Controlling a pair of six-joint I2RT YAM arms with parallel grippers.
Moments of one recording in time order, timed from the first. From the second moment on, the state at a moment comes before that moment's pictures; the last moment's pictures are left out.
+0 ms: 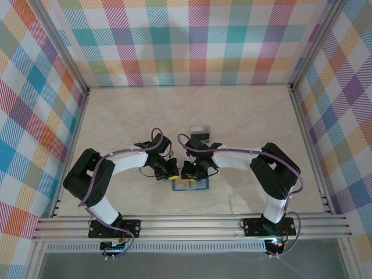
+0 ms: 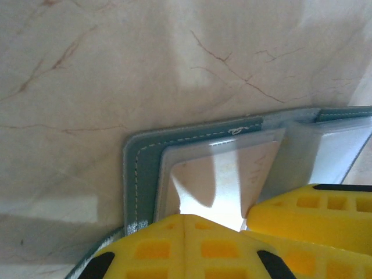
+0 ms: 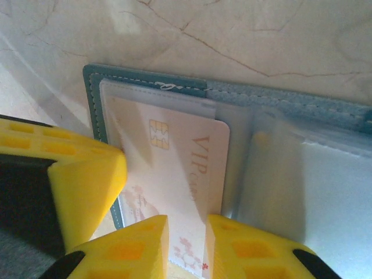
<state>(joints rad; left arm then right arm) -0.58 1.65 0.84 -0.45 0.49 -0.79 0.87 1.80 1.05 -0.47 -0.37 0.85</state>
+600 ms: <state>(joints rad) -0.58 1.66 0.87 -0.52 0.44 -0.73 0.87 1.80 1.07 -0.53 -0.29 0.83</state>
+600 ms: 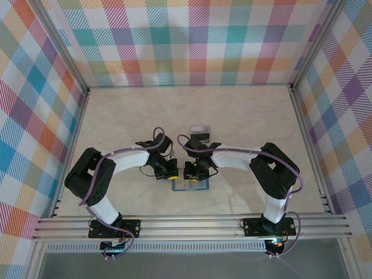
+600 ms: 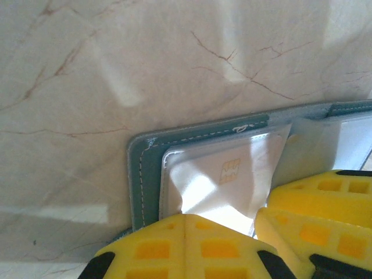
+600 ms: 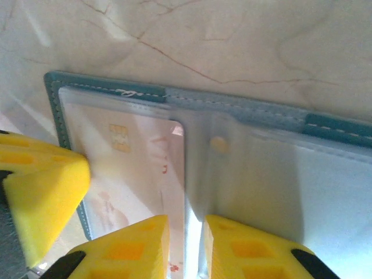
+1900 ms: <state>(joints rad) -0.58 1.66 0.88 -0.56 0.42 -0.71 0.86 1.82 1.04 -0.44 -0.38 0.83</state>
